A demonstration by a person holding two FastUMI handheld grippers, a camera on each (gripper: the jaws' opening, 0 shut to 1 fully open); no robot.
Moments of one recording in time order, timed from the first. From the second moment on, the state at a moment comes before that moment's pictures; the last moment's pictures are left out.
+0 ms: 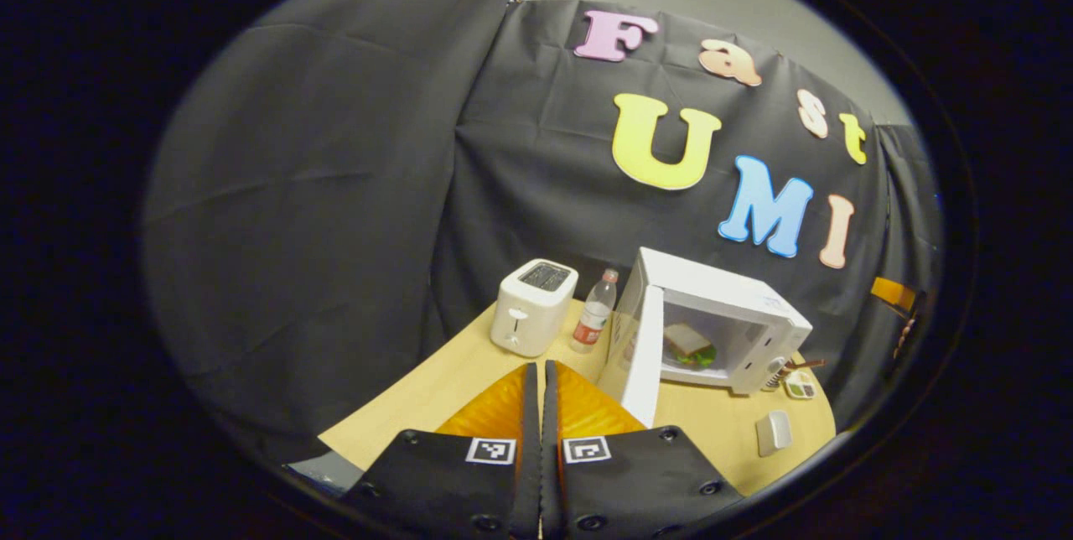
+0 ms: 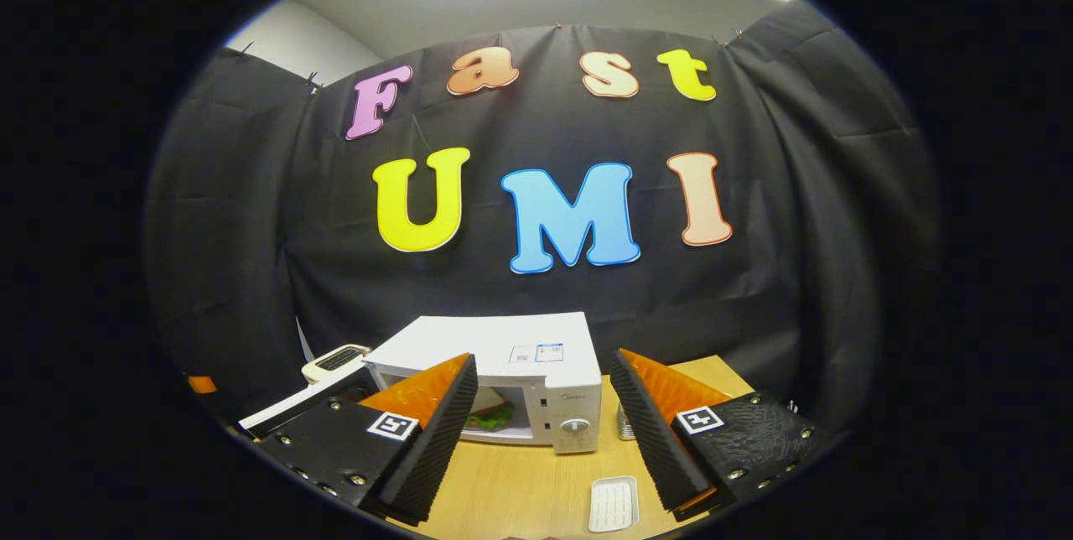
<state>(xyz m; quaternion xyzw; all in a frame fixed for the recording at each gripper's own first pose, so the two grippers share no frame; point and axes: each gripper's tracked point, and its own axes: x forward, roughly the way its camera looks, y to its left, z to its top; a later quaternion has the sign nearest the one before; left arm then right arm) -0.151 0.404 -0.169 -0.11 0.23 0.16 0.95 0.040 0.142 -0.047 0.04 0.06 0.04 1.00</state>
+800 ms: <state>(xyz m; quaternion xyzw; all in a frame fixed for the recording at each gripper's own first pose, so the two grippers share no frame) -0.154 0.340 -0.220 -0.11 0.29 0.07 0.95 0.033 0.142 -0.046 0.05 0.07 0.05 1.00</state>
